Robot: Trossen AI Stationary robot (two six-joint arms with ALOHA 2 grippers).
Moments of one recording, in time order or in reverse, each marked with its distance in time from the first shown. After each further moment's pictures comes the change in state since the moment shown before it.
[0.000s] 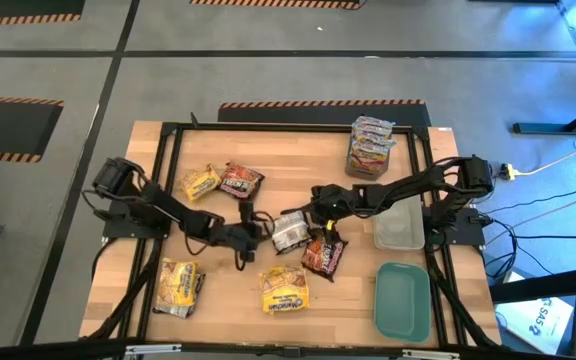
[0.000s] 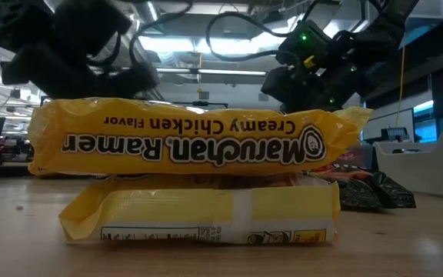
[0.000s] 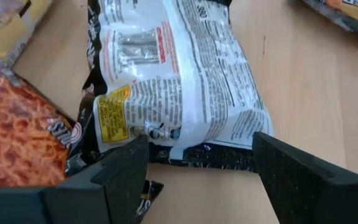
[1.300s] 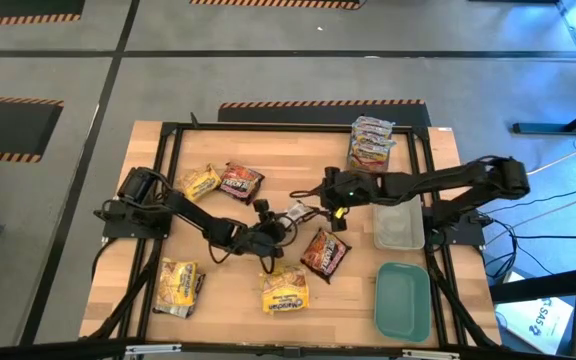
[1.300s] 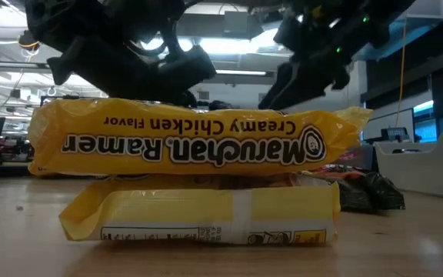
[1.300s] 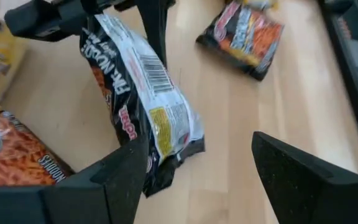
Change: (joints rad) left arm 0.004 0.204 0.277 0.036 -0.284 -0.017; right arm 0.001 -0.295 0.071 -0.288 0.181 0.015
